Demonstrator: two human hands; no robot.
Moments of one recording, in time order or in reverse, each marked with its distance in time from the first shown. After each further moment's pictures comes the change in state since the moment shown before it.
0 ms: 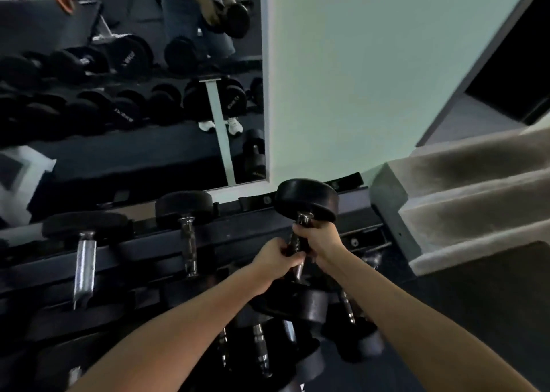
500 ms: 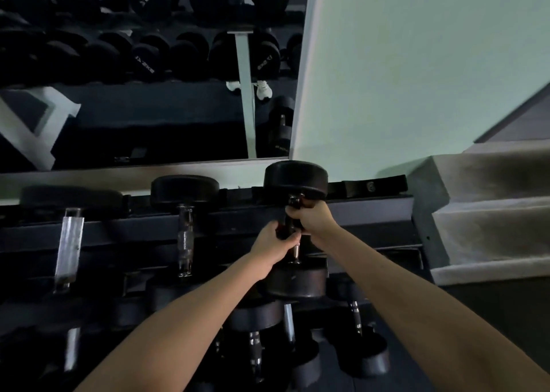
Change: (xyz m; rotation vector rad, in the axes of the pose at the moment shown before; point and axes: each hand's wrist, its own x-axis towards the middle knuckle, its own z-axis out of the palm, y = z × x) left_hand 0.098 -0.029 -0.015 -0.266 0.217 -0.173; right_hand 0.111 -0.009 0.047 -0.238 -0.204 0.032
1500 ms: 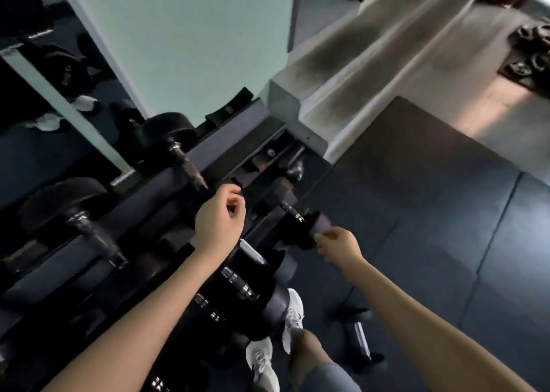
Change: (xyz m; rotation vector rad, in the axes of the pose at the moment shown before) left_hand -0.135 -0.038 0.003 0.591 -0.091 0.876; right_hand -0.250 0.235 -0.057 0.113 0.703 0.261
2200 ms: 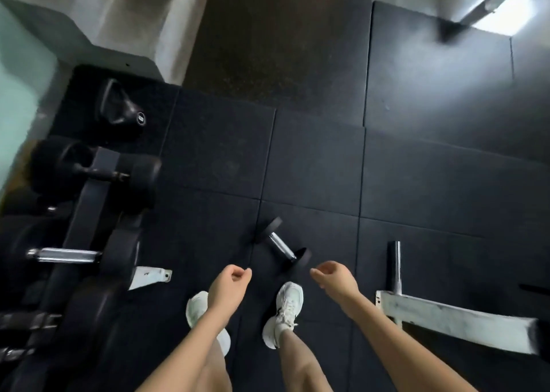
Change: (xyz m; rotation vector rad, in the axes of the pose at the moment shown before) left_hand -0.284 0.032 0.365 0.112 -0.982 -0.471; right_hand -0.045 0.429 -0.168 0.102 0.170 0.553
